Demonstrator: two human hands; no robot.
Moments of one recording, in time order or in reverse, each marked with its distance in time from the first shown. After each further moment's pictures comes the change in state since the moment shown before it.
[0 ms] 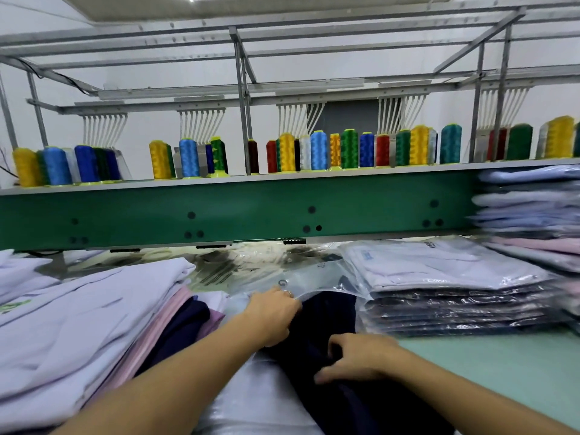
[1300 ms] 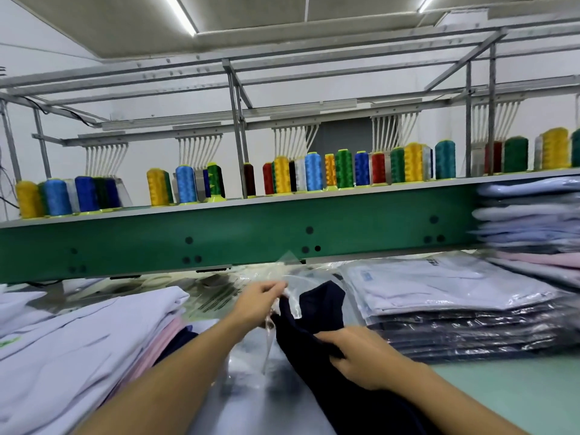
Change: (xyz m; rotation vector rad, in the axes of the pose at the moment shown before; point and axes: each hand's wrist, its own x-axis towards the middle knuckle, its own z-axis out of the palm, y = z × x) left_hand 0.032 -0.038 -0.021 -1.340 0.232 -0.371; right_hand 0.020 0.026 -0.021 -0.011 0.425 -0.473
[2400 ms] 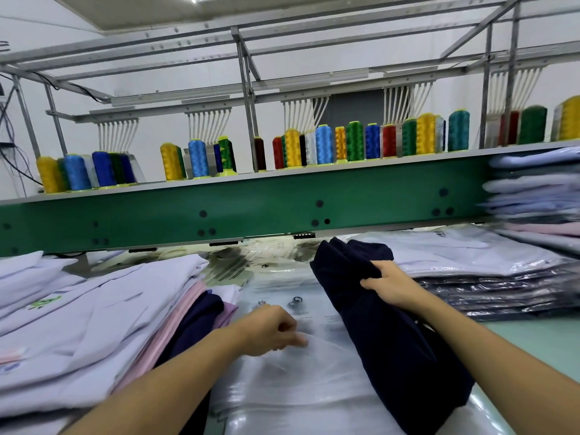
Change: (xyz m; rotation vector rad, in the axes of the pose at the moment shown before) left_hand -0.065 -0.054 -0.004 0.743 -0.457 0.261; right_hand 0.015 0.056 -0.011 0.674 0.231 0.385
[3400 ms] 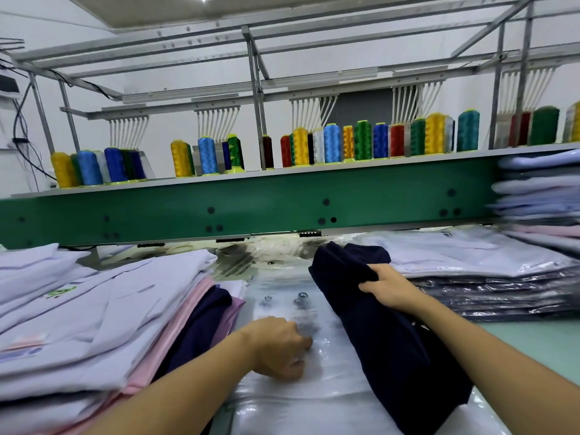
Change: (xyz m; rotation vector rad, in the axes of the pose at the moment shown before) left_hand -0.025 0.027 0.010 0.633 -0.118 0.174; right_hand -0.007 -0.012 0.014 -0.017 -0.072 0.001
